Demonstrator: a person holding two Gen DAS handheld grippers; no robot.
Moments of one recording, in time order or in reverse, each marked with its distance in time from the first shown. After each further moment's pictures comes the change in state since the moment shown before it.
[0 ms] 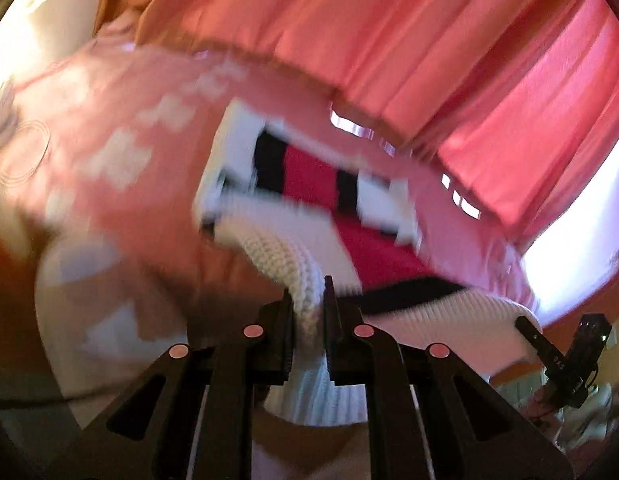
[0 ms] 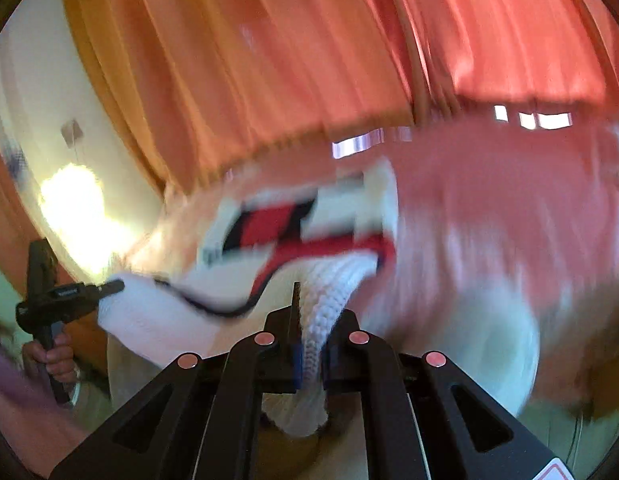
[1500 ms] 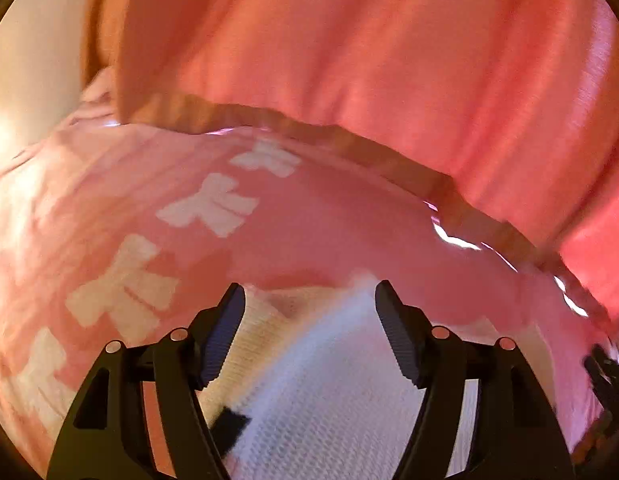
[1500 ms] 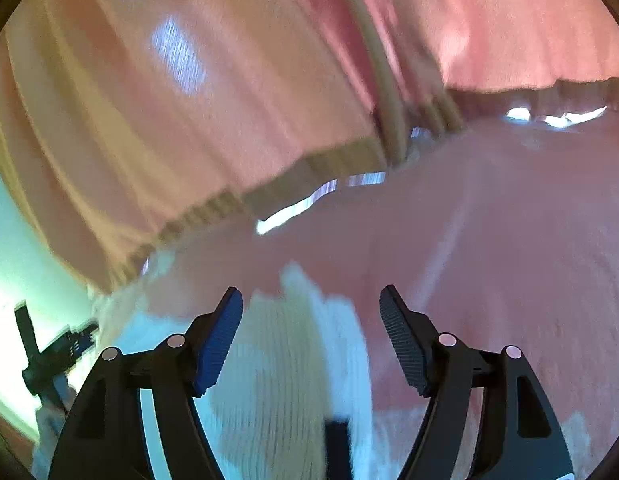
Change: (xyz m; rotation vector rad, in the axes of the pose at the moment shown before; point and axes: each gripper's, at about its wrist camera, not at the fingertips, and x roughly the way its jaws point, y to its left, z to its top) left arm 0.226 0.067 0.208 0.012 -0.173 0.271; right arm 0.270 -0.096 0.132 0.172 0.002 -0.107
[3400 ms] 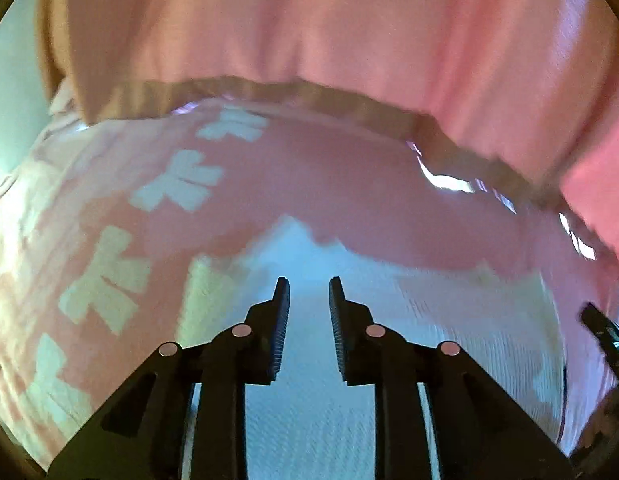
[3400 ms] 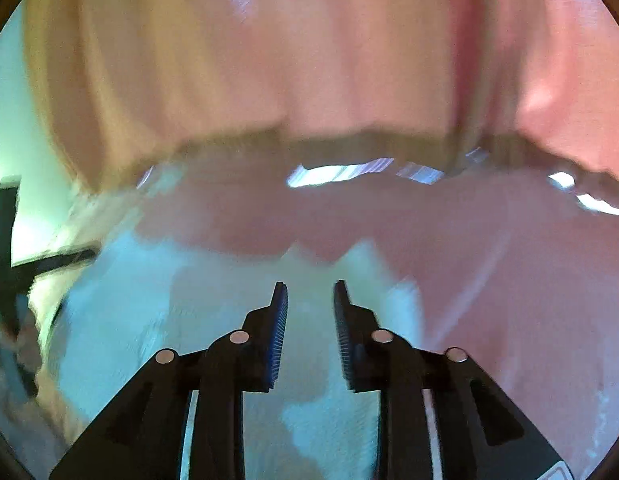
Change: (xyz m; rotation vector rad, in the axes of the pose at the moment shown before) left arm 0.024 -0.041 -0.015 0.161 0.183 0.043; right arm 0.039 0.086 -0.028 -0.367 0.153 -0.083
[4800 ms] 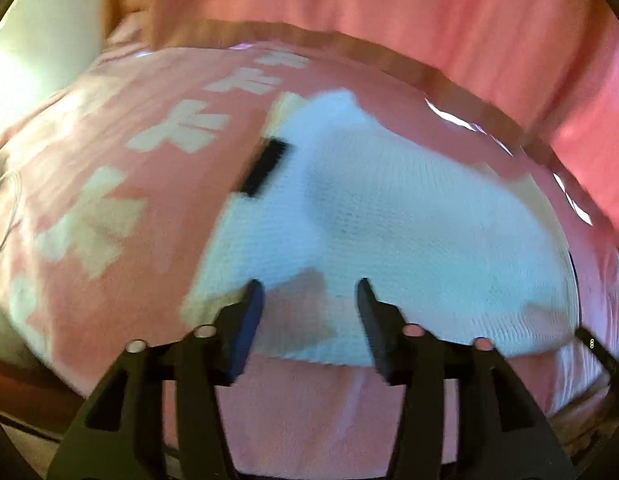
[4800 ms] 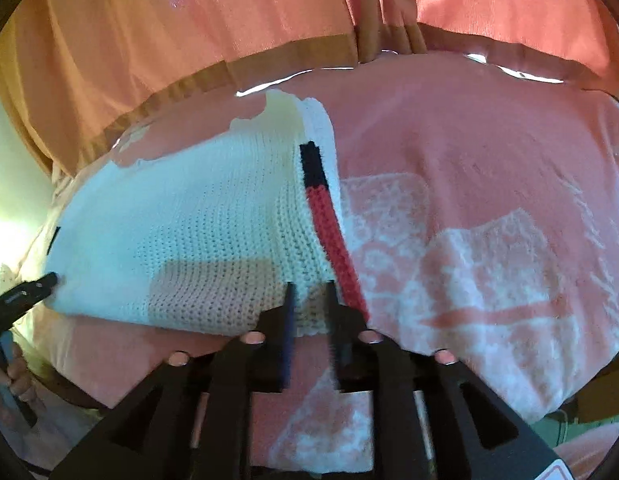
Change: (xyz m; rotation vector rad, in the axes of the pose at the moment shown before) left arm -0.081 0.046 -0.132 -0.130 0.006 0.045; right arm -0.080 -0.019 -0.141 0.251 0.058 -0.118
